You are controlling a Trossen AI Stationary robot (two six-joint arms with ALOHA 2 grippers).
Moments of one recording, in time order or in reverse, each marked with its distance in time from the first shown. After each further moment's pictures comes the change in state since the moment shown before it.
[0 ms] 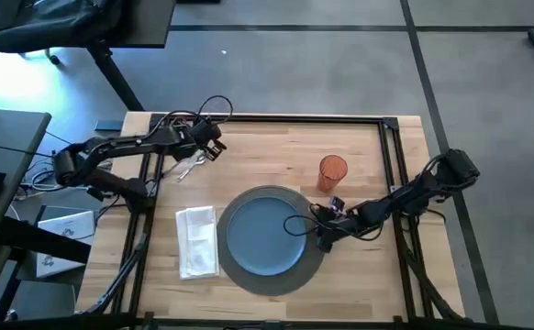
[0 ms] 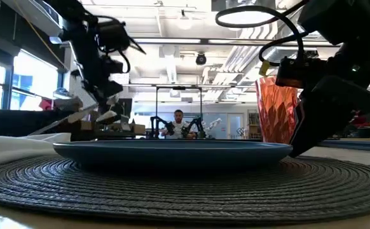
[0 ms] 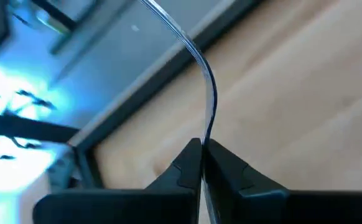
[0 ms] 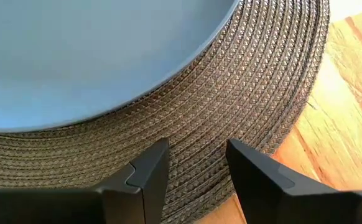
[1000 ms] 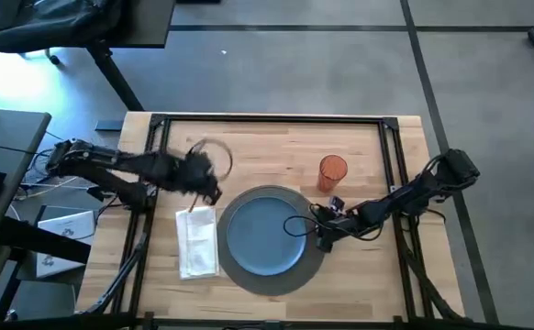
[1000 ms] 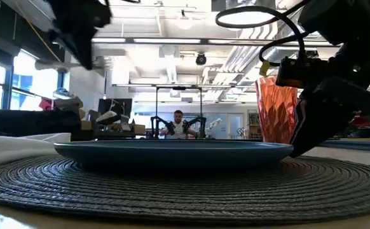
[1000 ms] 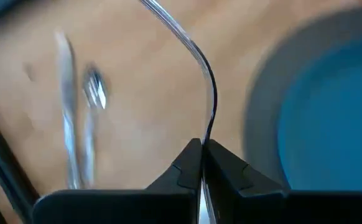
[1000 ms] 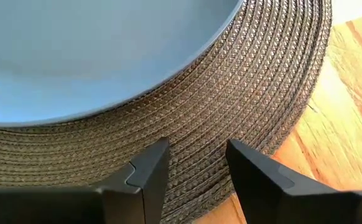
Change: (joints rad) left arm -0.688 -0.034 0.290 -0.685 0.322 -0.974; right arm 0.000 0.000 0.000 -0.006 0.000 -0.033
